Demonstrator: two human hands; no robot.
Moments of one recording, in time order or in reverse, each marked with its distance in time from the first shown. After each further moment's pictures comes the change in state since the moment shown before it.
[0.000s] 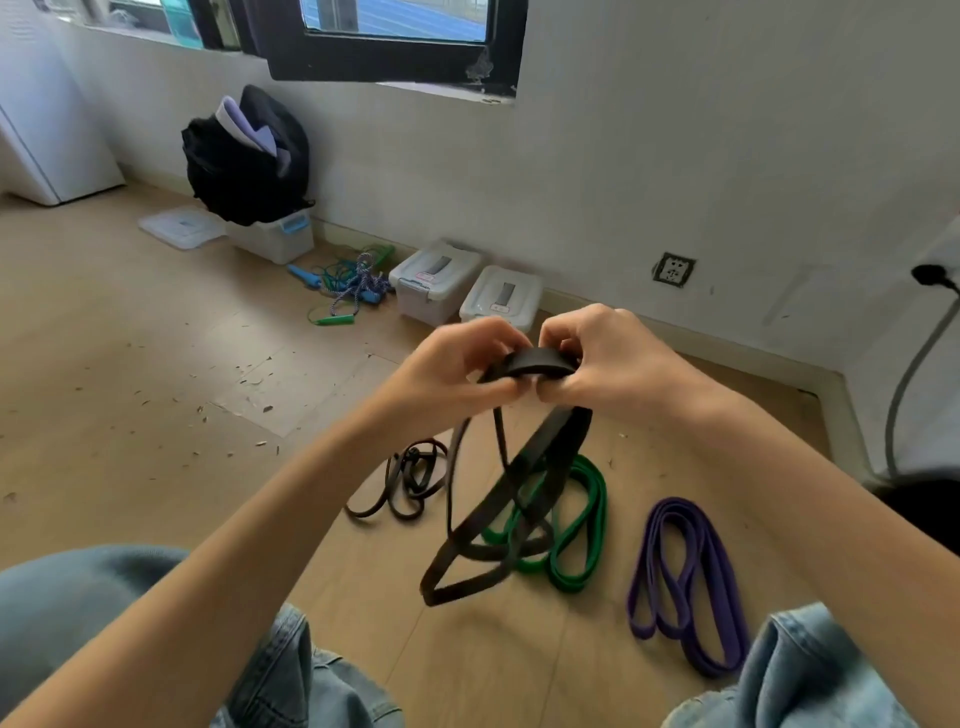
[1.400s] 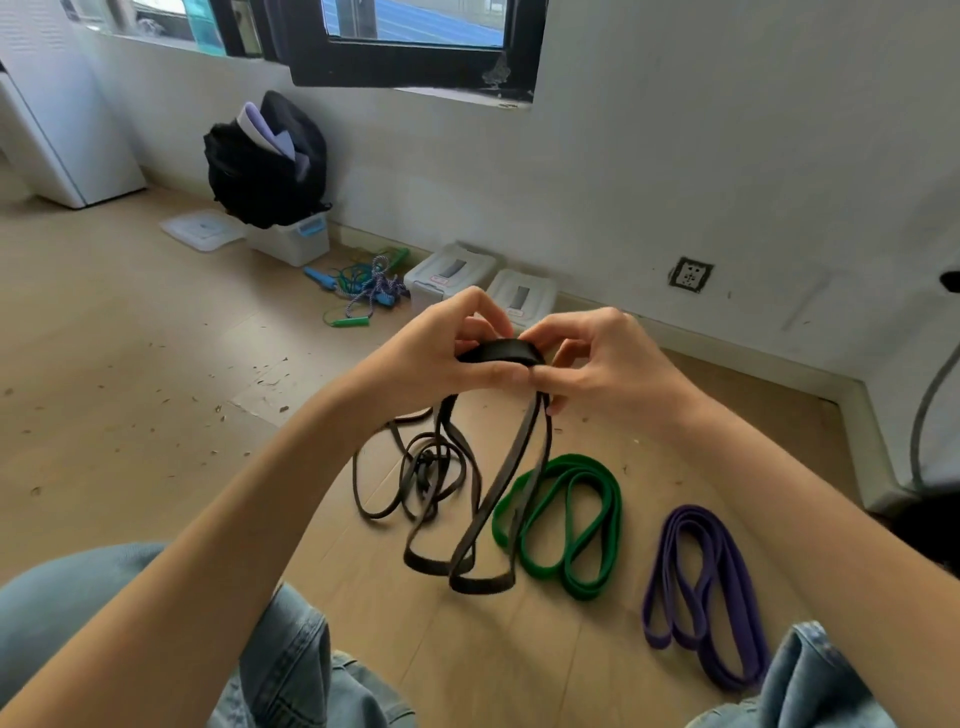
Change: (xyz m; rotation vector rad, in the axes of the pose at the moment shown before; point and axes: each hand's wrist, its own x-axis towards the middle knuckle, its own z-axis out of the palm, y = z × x) left_hand 0.003 -0.010 -0.028 -0.048 -0.014 -0.045; right_hand 0.012 0.005 0.019 0.328 0.028 -0.138
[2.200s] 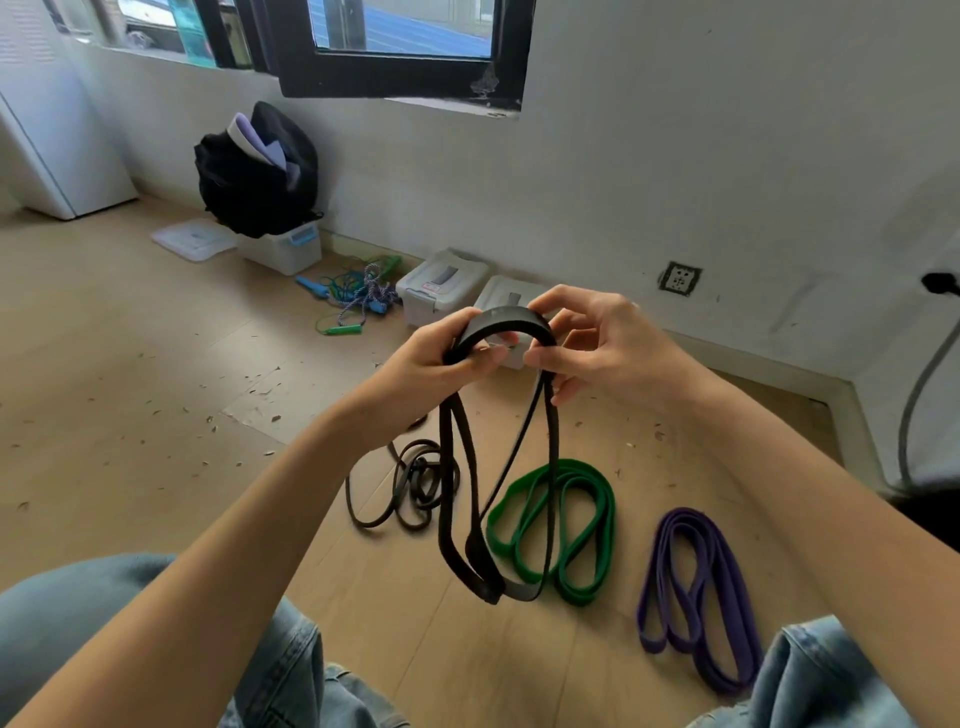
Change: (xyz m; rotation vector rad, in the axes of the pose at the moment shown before) left_hand -0.001 -0.005 0.010 -0.104 0.026 0.072; right_hand 0.003 -0.002 -0.021 0.057 -0.020 0.045
